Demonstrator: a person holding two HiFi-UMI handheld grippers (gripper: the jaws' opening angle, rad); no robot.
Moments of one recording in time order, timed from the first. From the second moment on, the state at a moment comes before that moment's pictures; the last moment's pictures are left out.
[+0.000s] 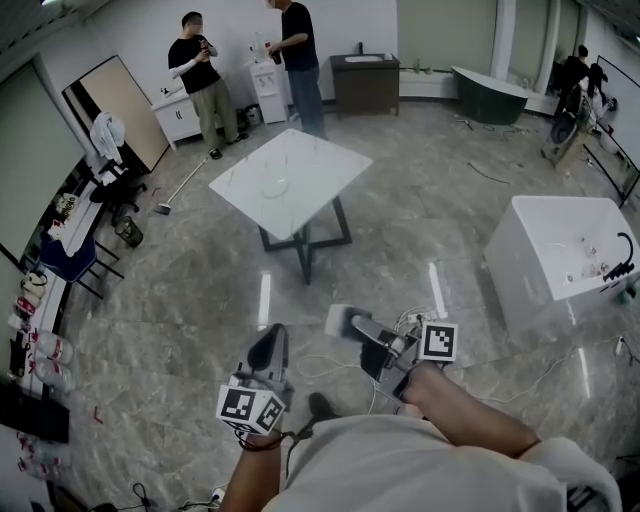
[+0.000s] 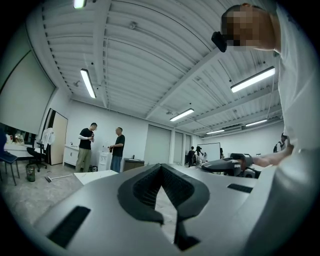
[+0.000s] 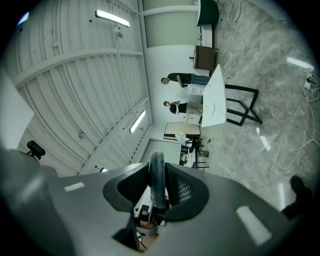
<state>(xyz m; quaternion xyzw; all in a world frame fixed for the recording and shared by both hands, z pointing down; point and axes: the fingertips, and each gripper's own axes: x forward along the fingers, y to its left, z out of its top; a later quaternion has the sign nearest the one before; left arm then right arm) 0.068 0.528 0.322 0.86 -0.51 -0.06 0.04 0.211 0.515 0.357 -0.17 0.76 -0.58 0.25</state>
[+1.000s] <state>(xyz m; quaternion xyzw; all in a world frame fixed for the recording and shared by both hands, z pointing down) -0.091 0.287 0.324 0.88 -0.46 -0.04 0.05 0.039 0.285 0.370 -0.20 0.74 -0.59 0.25</state>
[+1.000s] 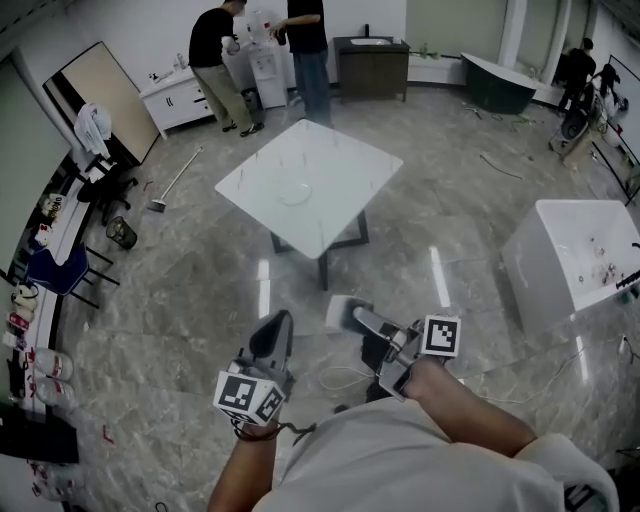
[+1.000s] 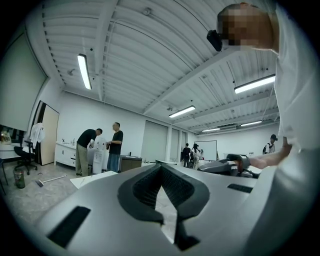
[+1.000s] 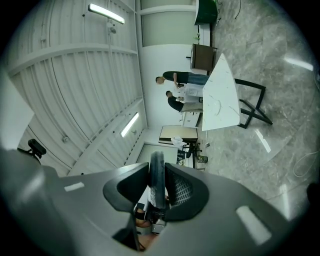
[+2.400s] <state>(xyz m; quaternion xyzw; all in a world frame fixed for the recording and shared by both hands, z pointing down) -0.032 -0.122 0.355 0.83 -0.55 -0.03 0.07 0.109 -0.145 0.392 -0.13 0.76 -0.61 0.18</state>
